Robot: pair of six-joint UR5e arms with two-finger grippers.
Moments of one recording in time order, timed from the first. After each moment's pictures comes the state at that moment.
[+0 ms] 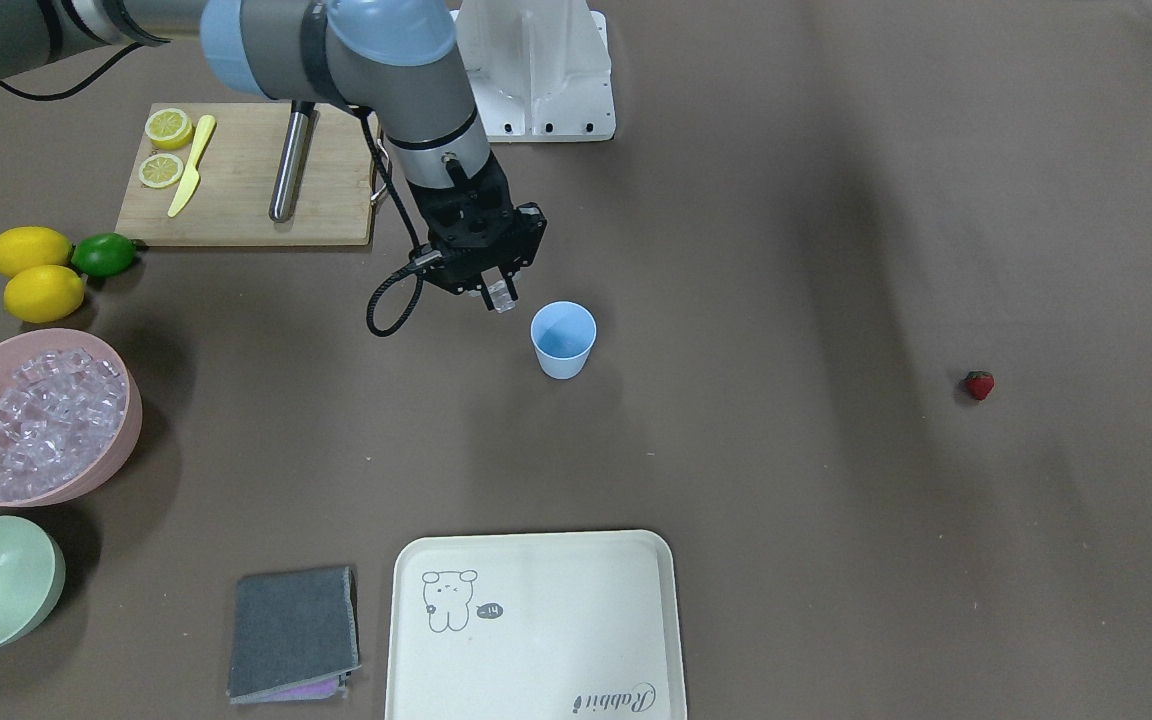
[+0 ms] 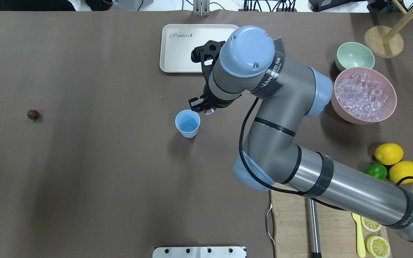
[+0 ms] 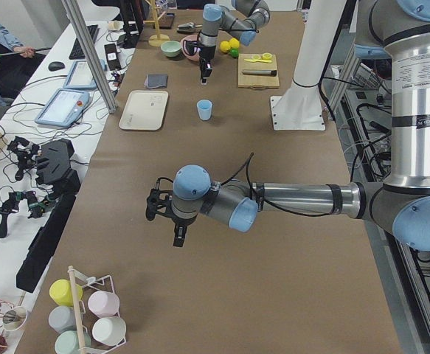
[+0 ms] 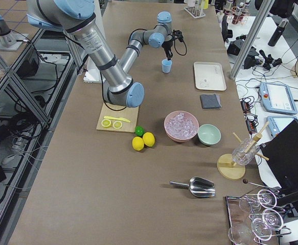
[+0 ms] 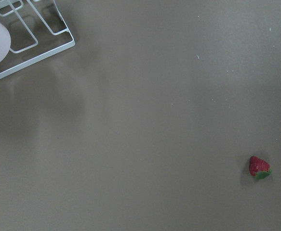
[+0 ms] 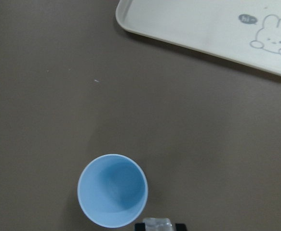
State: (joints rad) left arm -1.52 -1.47 -1.67 -1.98 -2.41 -0.29; right arm 0.58 -0.77 1.69 -1.56 1.89 0.85
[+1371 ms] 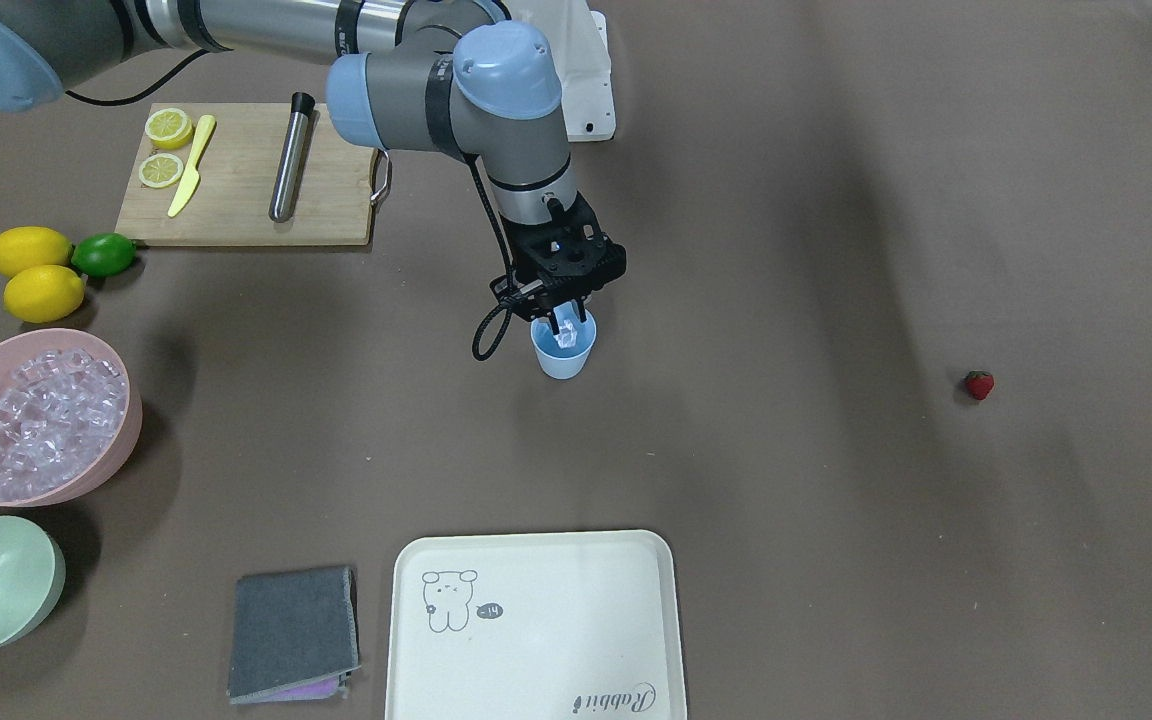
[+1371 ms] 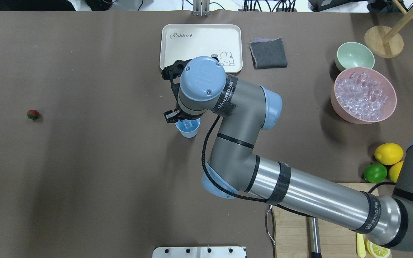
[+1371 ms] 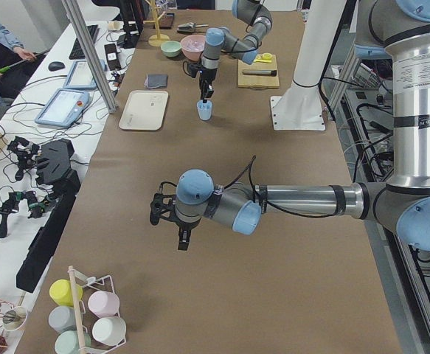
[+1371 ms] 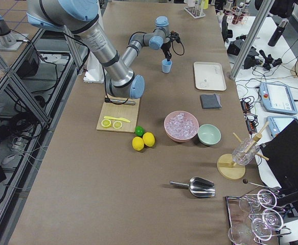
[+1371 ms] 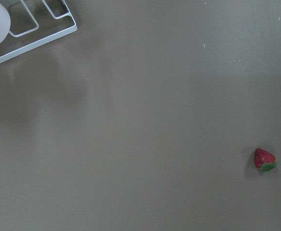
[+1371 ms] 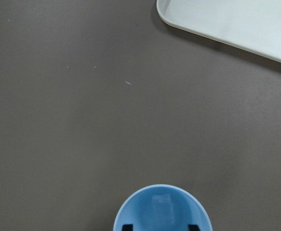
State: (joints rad) left arm -1.52 -1.45 -1.67 -1.98 -2.41 -0.30; right arm 0.51 -0.69 1.49 -1.43 1.79 0.85
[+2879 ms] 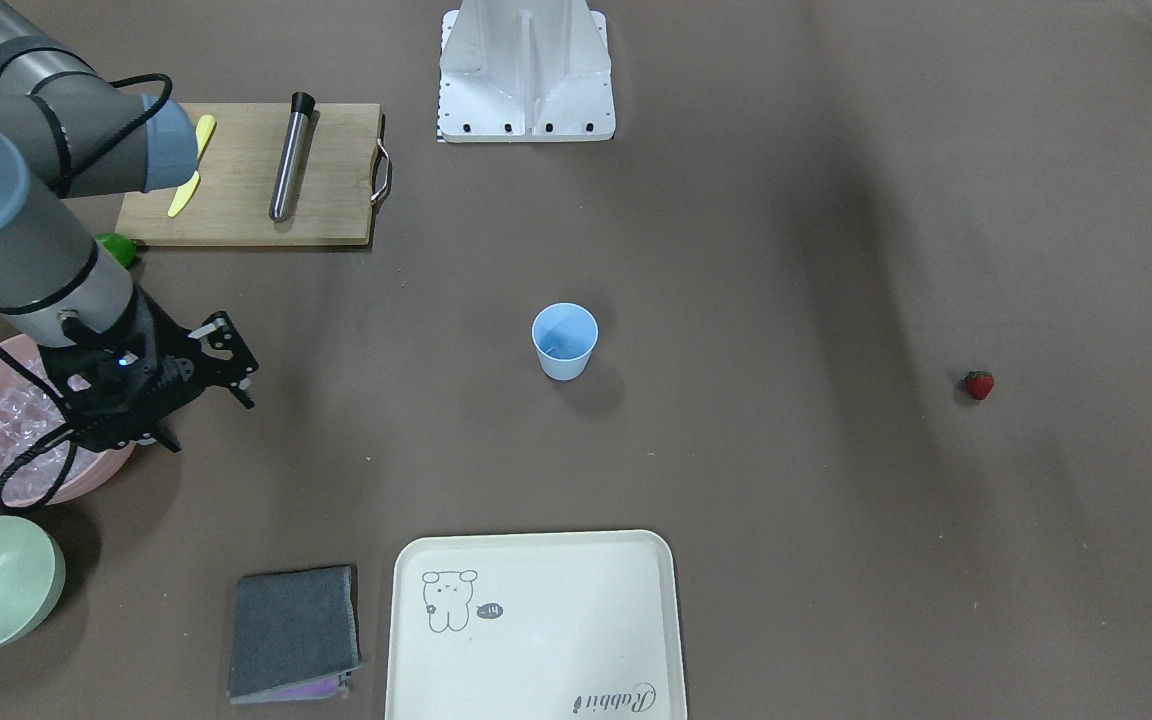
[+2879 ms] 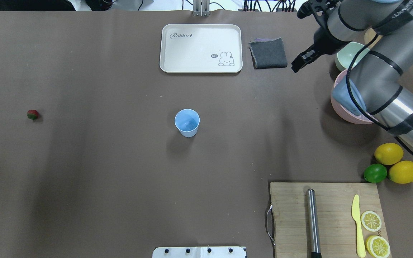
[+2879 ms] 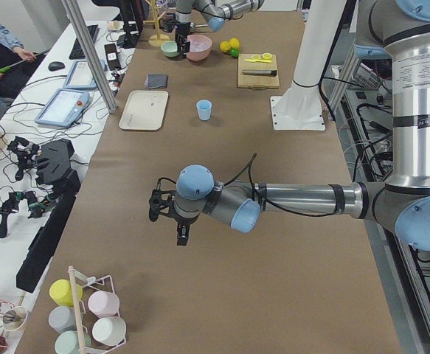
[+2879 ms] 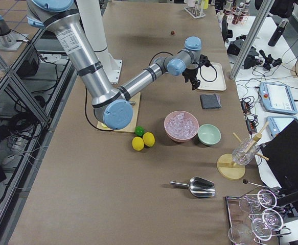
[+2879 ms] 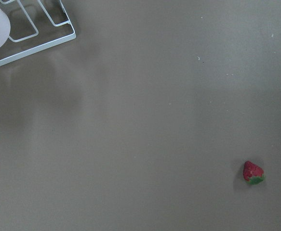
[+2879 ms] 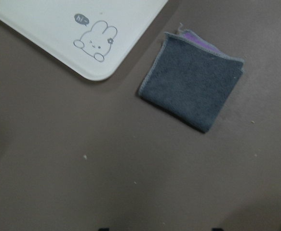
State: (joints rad) left arm -1.51 -1.46 -1.67 -2.02 -2.41 -0.38; right arm 1.01 -1.10 1.67 -1.44 2.18 0.22
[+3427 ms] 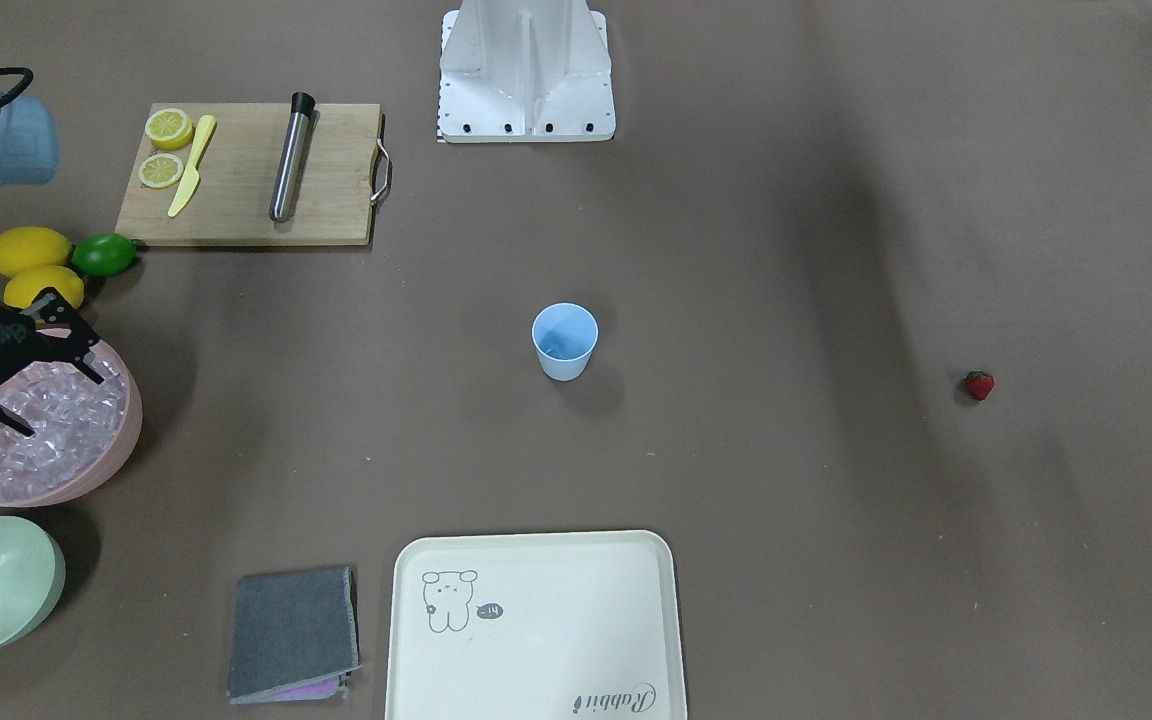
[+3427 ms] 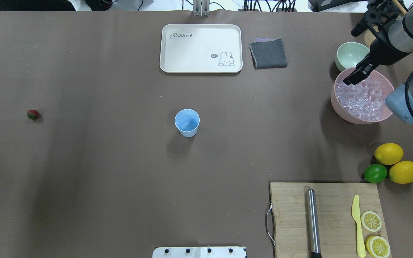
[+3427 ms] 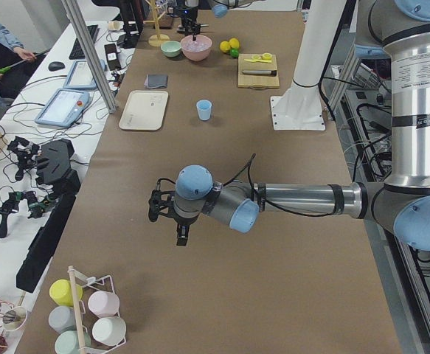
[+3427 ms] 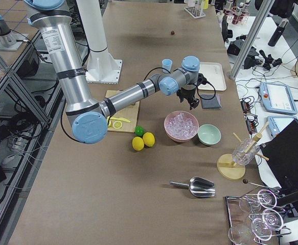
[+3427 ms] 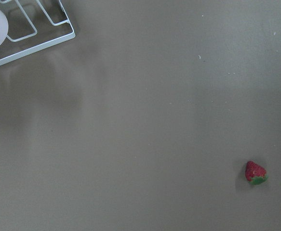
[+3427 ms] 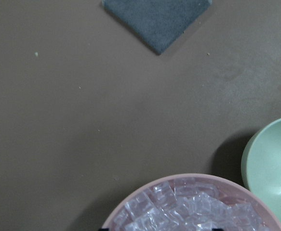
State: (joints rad) left arm -1.50 -1.46 -1.67 -2.02 -2.40 -0.38; right arm 1.10 -1.30 1.71 -1.39 2.24 -0.09
